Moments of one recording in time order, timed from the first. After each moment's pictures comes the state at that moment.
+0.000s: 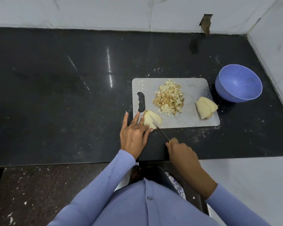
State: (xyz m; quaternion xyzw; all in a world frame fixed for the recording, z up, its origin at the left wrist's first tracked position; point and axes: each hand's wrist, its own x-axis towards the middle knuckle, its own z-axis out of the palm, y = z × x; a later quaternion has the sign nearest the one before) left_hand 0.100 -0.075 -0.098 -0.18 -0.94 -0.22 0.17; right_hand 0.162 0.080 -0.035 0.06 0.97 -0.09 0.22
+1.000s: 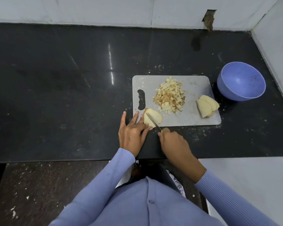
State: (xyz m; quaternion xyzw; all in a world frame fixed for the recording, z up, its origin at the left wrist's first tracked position) left_hand 0.103 -0.076 -0.103 -0.15 -0.93 -0.28 0.19; right_hand 0.135 0.065 -0.036 0.03 0.97 -0.12 0.20
